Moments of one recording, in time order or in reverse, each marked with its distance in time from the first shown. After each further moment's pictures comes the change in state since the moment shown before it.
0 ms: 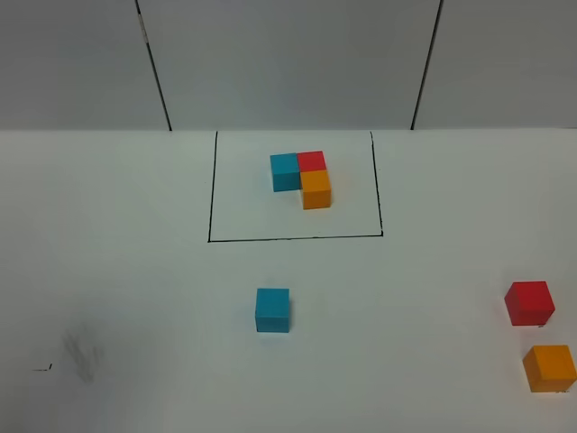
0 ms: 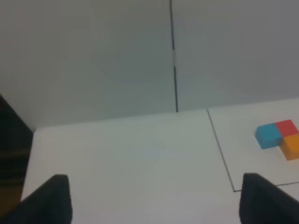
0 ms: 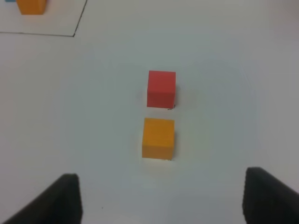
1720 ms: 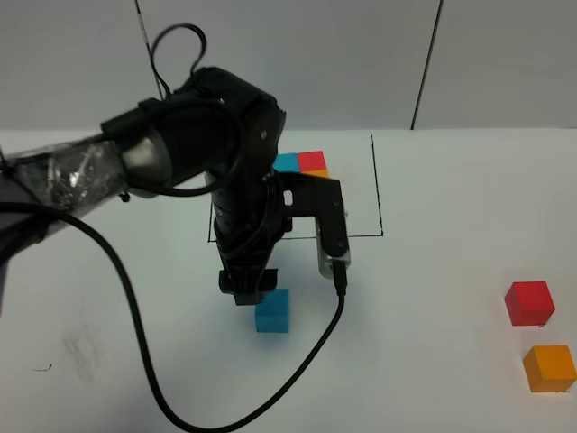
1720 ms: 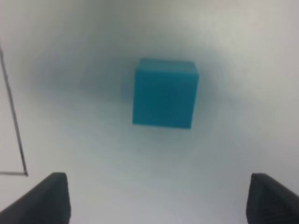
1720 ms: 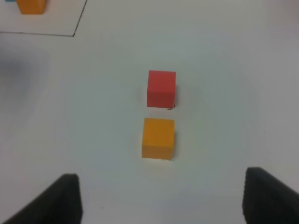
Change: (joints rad) left arm -0.003 1.024 -0.130 -0.558 -0.036 1.242; right arm 0.000 0.000 0.000 0.000 0.001 0.000
